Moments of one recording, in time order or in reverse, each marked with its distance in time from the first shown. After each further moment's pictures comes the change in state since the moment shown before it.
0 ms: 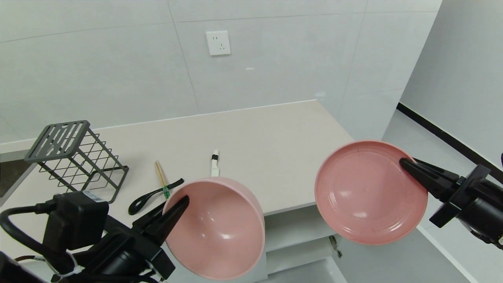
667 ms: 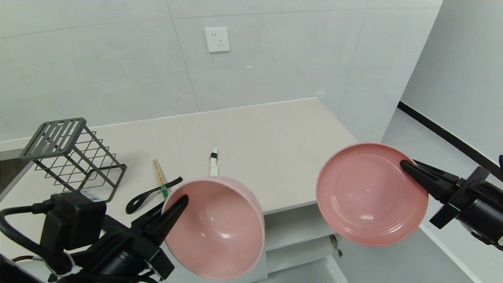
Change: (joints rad) left arm -0.005 -0.007 0.000 -0.001 0.001 0.000; right arm 0.001 0.004 0.010 0.000 -0.001 -0.004
